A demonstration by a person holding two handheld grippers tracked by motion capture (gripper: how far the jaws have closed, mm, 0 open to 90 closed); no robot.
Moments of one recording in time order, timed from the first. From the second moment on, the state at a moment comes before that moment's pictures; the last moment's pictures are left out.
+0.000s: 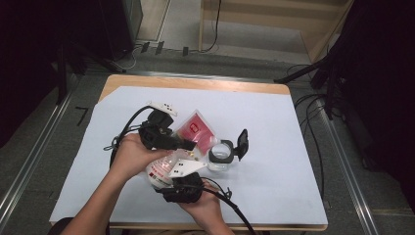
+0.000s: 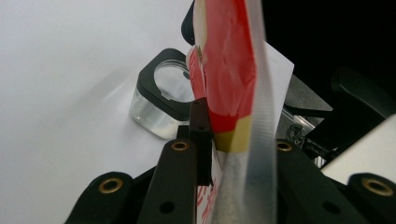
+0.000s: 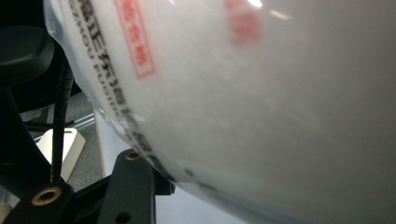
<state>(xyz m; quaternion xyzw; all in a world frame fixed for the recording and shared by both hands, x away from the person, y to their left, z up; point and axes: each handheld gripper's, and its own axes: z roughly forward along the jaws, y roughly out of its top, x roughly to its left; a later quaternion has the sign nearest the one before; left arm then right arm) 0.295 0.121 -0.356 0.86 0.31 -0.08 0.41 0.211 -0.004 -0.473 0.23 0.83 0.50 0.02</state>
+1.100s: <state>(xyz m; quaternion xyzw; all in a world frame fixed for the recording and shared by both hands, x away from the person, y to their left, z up) 0.306 0.107 -0.354 0.86 0.33 -0.09 0.39 0.214 -0.012 -0.471 0.31 0.79 0.53 -0.03</state>
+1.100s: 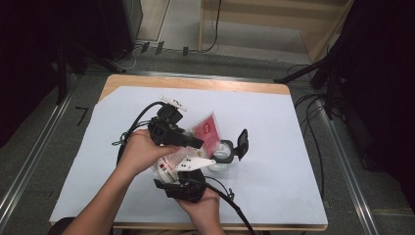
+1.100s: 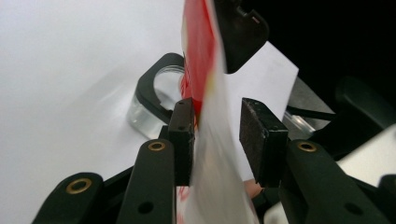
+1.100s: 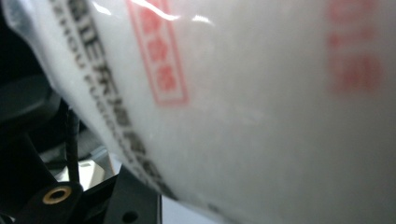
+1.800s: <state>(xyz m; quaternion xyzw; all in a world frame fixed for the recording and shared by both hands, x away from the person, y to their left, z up) 0.320 0.102 -0.354 0.86 0.35 -0.12 0.36 0.214 -0.006 -0.463 0.31 0.80 0.51 0.00</state>
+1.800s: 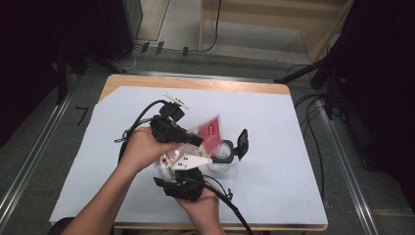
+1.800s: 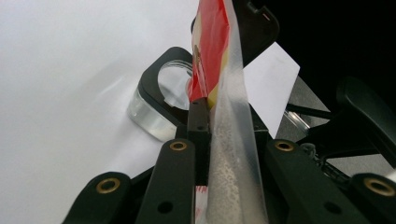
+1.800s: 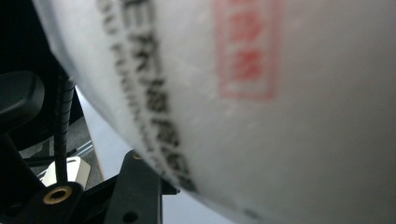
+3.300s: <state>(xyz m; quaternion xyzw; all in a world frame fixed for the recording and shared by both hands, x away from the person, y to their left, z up) 0.321 0.100 -0.341 0.85 0.36 -0.10 0.37 0.218 -0.005 -0.447 0.32 0.79 0.51 0.01</state>
